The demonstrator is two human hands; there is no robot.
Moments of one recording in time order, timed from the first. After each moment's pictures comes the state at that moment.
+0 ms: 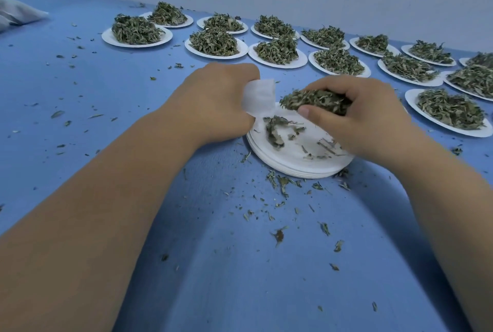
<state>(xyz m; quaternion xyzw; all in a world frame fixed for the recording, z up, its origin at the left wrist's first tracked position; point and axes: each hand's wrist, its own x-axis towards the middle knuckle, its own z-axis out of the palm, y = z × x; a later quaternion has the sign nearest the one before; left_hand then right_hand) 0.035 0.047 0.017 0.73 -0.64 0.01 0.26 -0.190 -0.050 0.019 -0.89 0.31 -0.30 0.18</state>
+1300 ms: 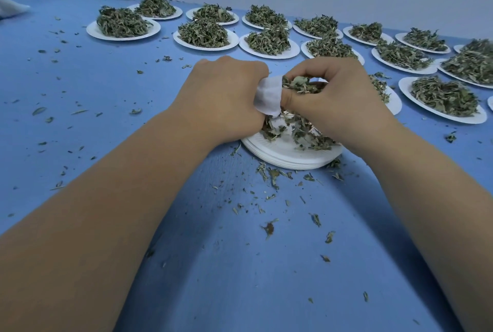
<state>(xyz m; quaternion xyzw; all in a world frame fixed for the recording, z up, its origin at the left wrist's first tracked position) 0.005 0.038 0.015 0.70 -0.67 0.12 0.22 -0.165 -0.035 0.023 -0.82 0.33 -0.35 0.32</state>
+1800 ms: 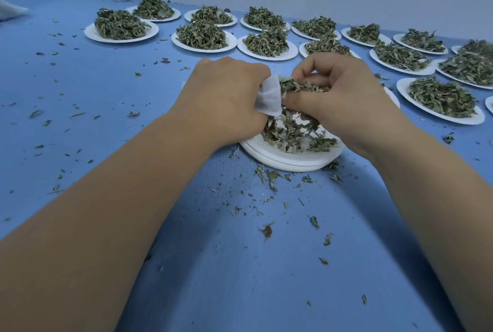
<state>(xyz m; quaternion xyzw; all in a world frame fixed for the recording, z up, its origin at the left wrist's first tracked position) 0.001 0.036 0.015 0.69 -0.67 0.14 0.22 -0.171 -0.035 0.028 -0.78 0.32 -0.34 0.41</state>
